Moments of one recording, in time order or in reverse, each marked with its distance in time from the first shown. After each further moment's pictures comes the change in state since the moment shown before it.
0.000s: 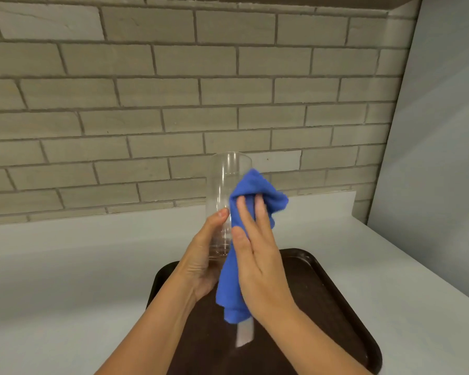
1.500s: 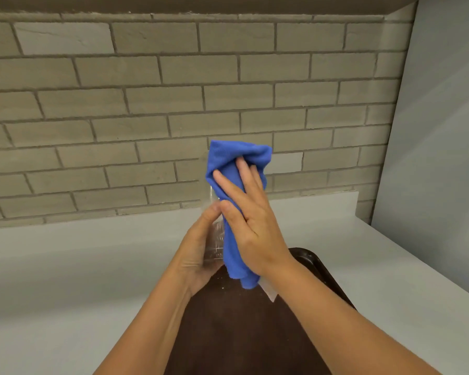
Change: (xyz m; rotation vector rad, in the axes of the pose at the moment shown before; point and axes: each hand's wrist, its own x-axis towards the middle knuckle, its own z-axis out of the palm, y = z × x) left_hand -0.018 0.017 0.011 0.173 0.030 0.091; right_hand 0.036 -0.018 -0.011 -0.092 -0.059 -0.196
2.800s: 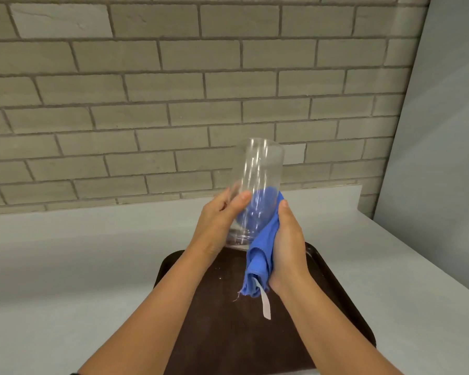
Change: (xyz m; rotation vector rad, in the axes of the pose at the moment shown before) left_hand 0.024 -0.008 0.020 0.426 0.144 0.235; right_hand -0.029 0.028 -0.012 0.819 0.345 0.767
